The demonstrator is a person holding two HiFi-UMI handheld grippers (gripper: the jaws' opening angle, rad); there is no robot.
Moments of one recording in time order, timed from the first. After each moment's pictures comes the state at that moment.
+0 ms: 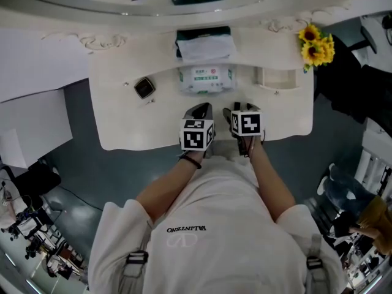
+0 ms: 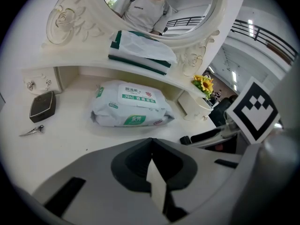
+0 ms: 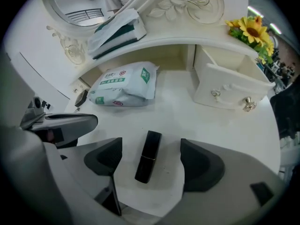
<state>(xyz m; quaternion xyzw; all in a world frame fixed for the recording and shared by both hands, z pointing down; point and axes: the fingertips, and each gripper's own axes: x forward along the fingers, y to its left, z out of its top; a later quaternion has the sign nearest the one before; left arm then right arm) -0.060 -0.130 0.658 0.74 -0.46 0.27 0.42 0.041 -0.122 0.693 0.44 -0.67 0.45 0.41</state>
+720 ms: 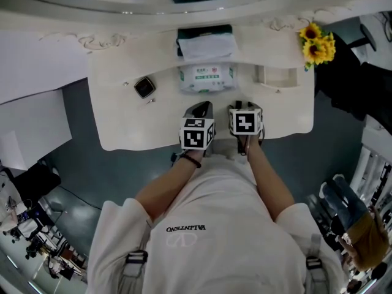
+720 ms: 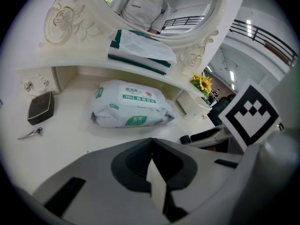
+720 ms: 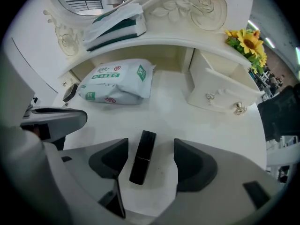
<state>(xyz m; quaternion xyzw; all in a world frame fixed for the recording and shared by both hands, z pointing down) -0.062 -0.132 0.659 0.74 -0.45 0.27 0.41 0.050 -0.113 0.700 0.47 -0.62 0.43 0.46</state>
